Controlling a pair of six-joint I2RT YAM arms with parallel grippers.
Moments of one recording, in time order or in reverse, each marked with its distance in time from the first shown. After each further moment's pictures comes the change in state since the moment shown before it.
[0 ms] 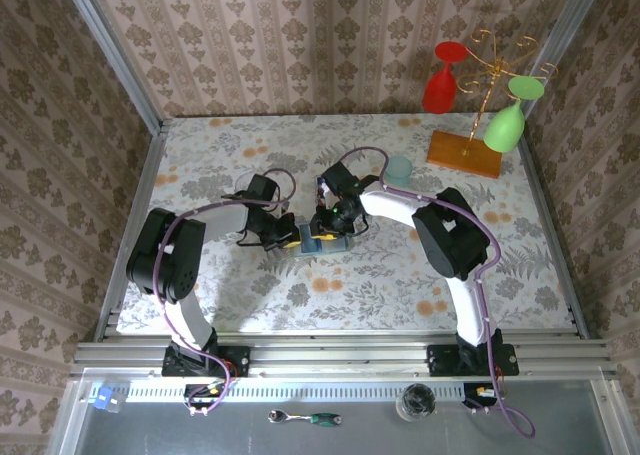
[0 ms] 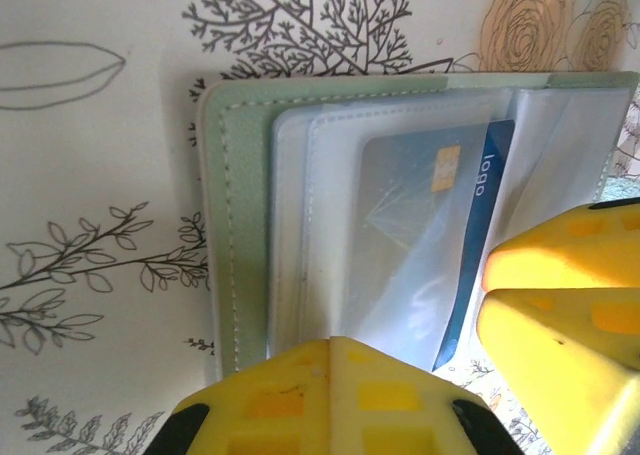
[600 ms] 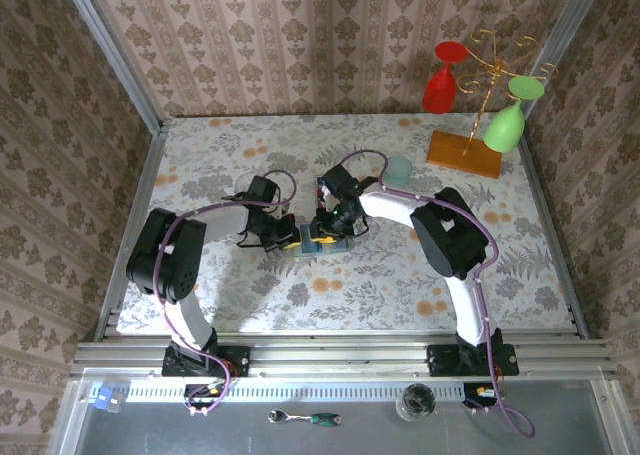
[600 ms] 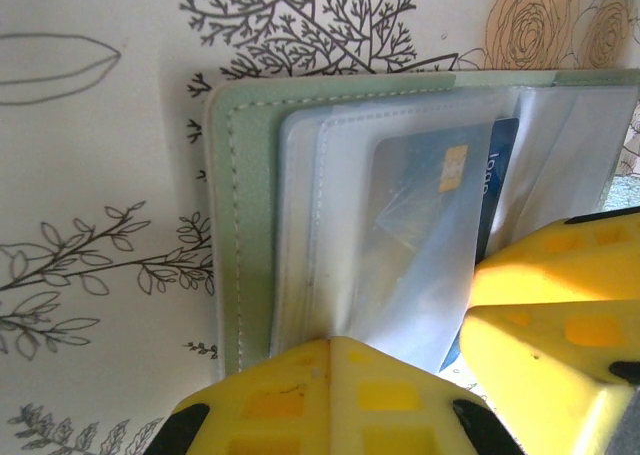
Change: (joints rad) left arm -0.005 0.000 -0.019 0.023 -0.004 -0.001; right arm 0.002 0.016 -0.005 -0.003 -0.024 0.006
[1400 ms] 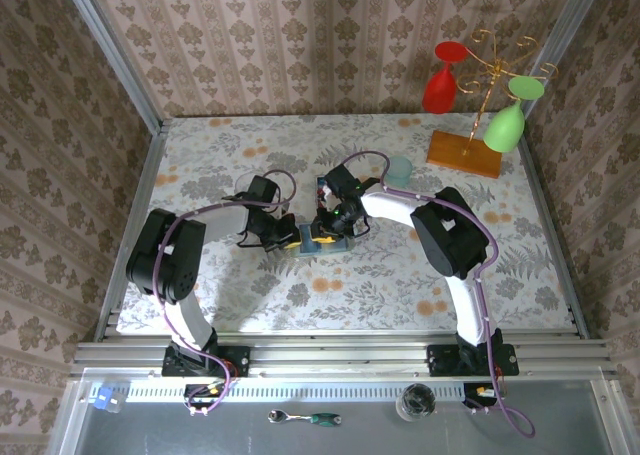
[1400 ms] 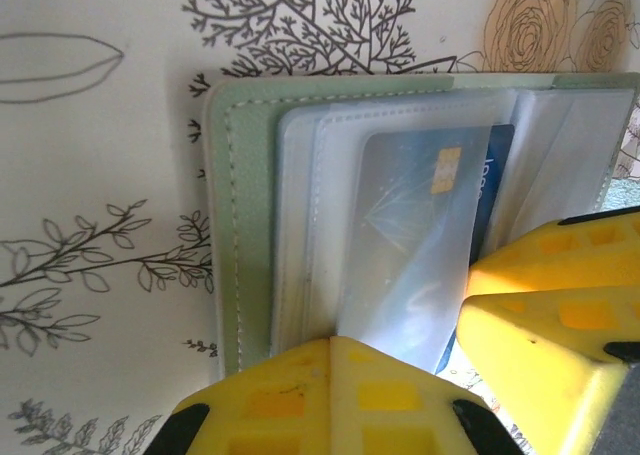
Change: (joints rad) left arm -0.001 -0.004 0.000 0.000 -0.003 -0.010; right arm -0.003 0.000 -0.025 0.050 -0.048 0.021
